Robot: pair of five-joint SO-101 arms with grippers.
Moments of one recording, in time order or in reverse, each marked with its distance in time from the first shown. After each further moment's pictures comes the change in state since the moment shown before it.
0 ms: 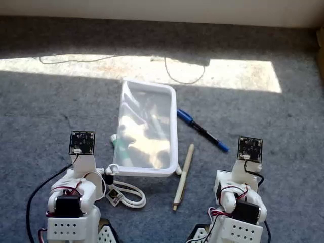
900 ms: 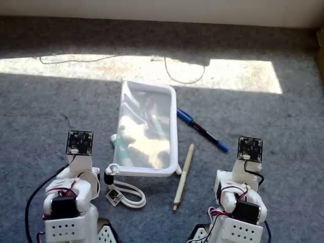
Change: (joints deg) left arm -6.2 -0.1 -2.2 0.0 -9.0; right arm 0.1 0.0 -1.8 -0.1 0.0
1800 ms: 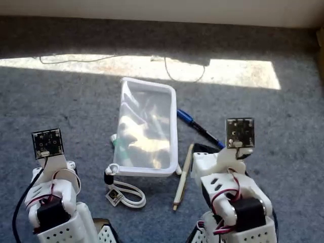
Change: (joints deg) left arm -17.8 -0.4 -8.3 -0.9 -3.3; right arm -32.4 22.0 -33.5 1.0 -19.1
